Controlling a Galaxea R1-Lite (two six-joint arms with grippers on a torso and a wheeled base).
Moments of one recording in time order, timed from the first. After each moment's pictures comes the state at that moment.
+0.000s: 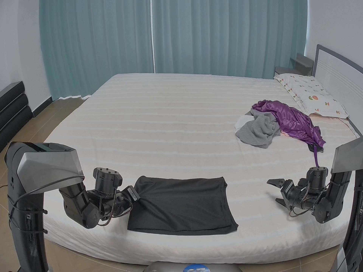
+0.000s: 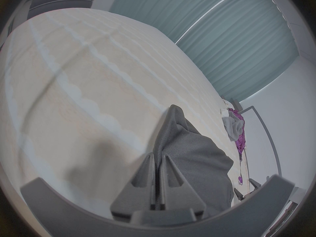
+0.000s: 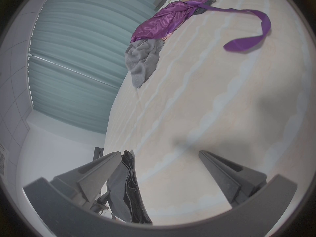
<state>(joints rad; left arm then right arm) -0.31 2.31 -0.65 -1.00 -0.03 -0.87 0.01 2.31 -0.37 -1.37 0.34 0.93</state>
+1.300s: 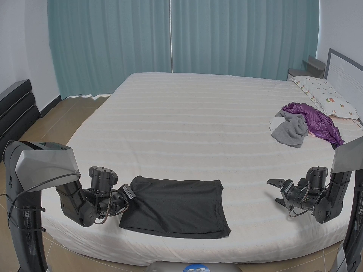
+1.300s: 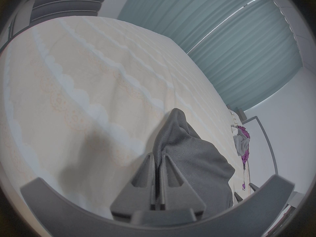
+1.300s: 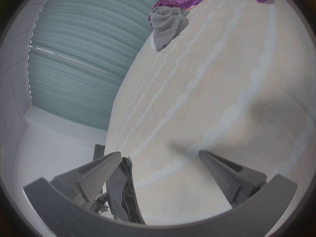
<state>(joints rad) -0.27 2.31 -0.64 -1.00 -0.04 -0.87 0.01 2.31 -0.37 -1.37 0.34 0.94</state>
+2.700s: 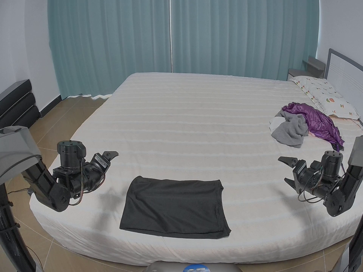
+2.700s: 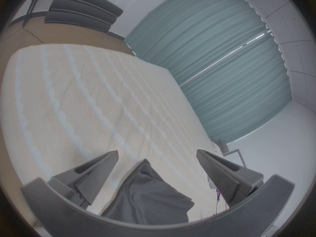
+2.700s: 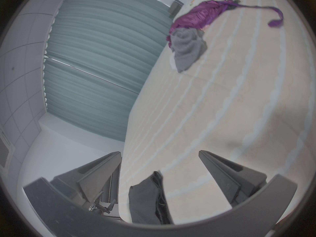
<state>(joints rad) -0.15 2.05 -0.62 -0.99 -0.04 -0.99 0.00 2.09 -0.36 -1.37 0.32 1.01</state>
